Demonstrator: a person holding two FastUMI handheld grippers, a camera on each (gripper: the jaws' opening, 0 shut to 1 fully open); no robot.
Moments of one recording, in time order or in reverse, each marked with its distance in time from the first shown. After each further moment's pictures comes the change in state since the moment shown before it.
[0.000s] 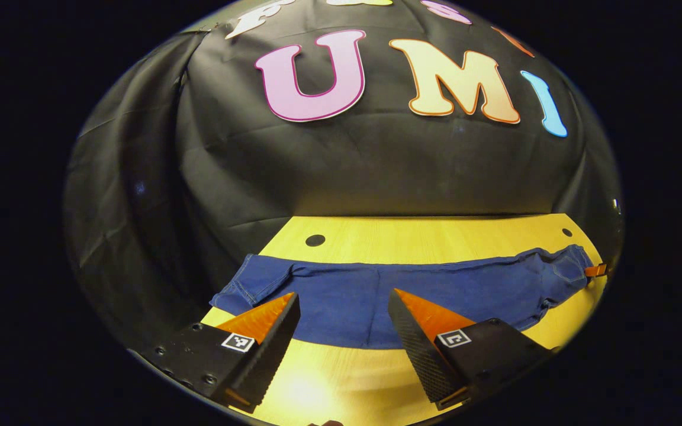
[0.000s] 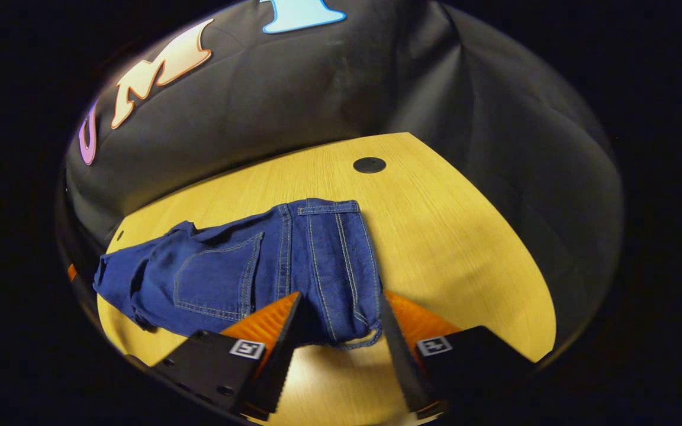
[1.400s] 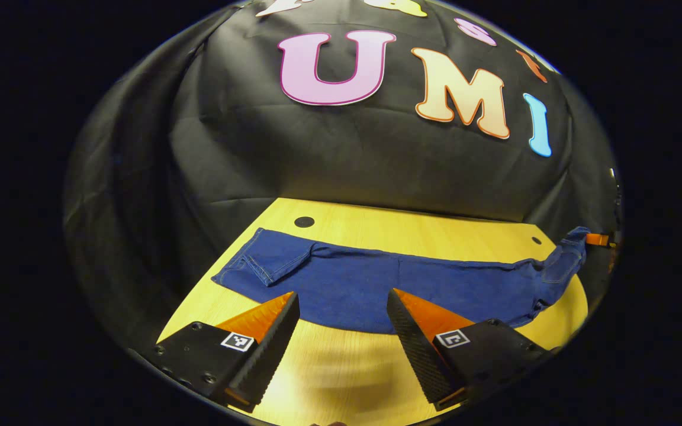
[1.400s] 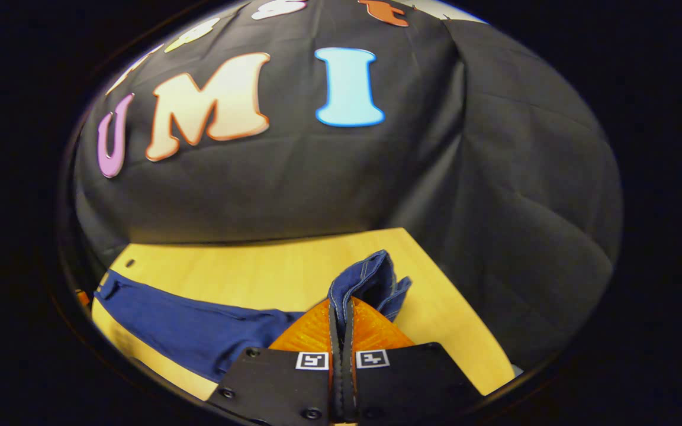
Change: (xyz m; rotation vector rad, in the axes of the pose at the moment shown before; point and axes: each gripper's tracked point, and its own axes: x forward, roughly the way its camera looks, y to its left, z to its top) left arm -0.005 0.040 -0.029 -0.135 0.010 -0.229; right arm -0.149 0.120 0.114 -0.105 -0.376 -0.049
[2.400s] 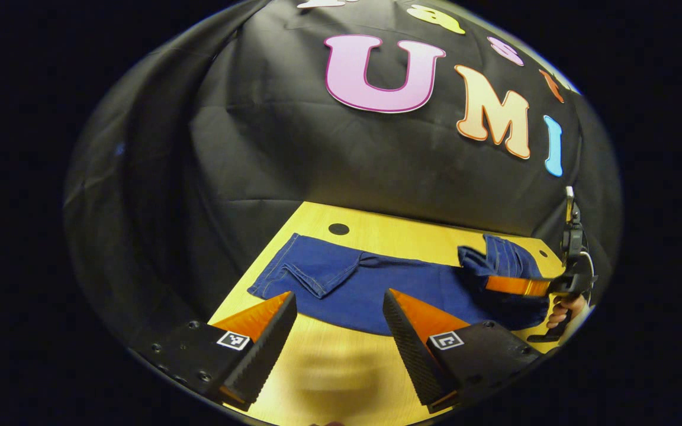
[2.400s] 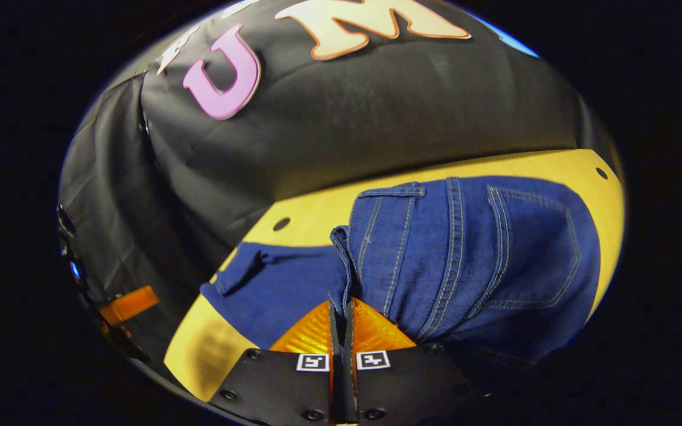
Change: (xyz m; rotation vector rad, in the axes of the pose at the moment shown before) left arm 0.002 0.104 0.003 -0.041 -0.023 0.040; right arm 0.037 0.382 -0.187 0.068 0.304 0.551
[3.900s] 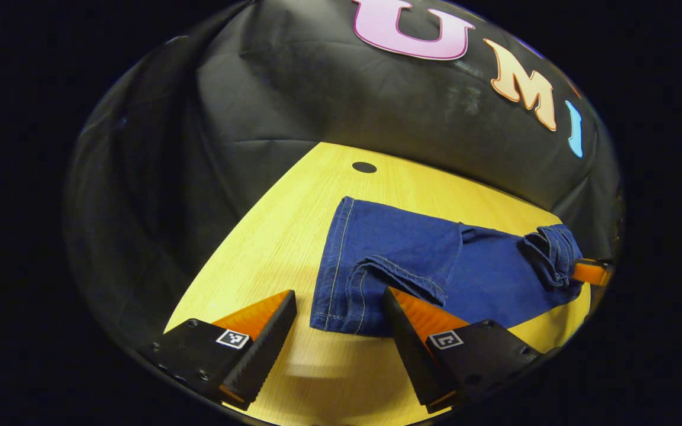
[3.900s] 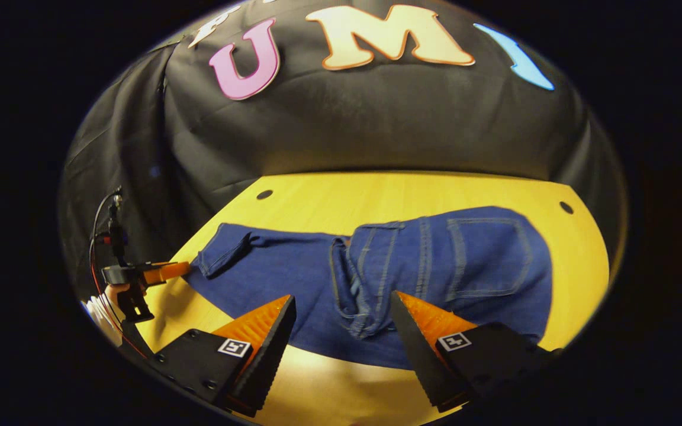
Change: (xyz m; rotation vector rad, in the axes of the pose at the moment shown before) left arm 0.052 0.035 -0.103 -0.058 0.223 0.005; right arm -0.066 -0.009 0.019 -0.153 -0.015 -0.116
